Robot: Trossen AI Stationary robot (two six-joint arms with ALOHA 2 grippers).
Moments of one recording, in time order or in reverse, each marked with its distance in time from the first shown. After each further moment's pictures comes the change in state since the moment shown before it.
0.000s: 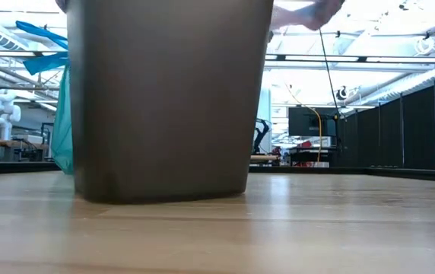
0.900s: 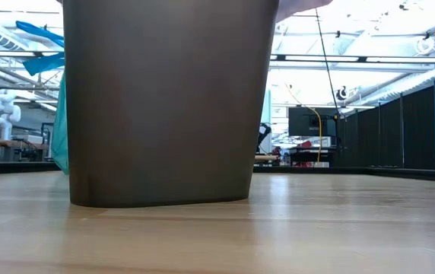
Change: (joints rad) left arm 0.000 0.002 -0.002 0.000 -0.043 0.001; right arm 0.178 0.020 -0.096 0.392 -0.129 0.051
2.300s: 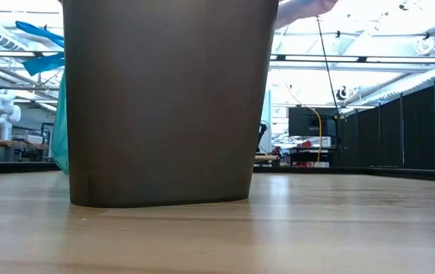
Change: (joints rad) left arm 0.000 -0.001 0.001 0.009 -0.076 0.000; right arm -0.165 0.286 0.247 0.450 -0.222 -0.463
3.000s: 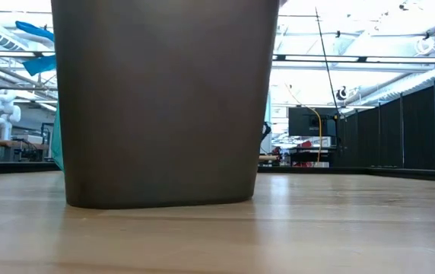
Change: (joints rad) left arm 0.001 0.000 0.000 0.004 -0.023 0.025; right arm 0.001 0.347 0.534 -0.222 -0.165 -0.023
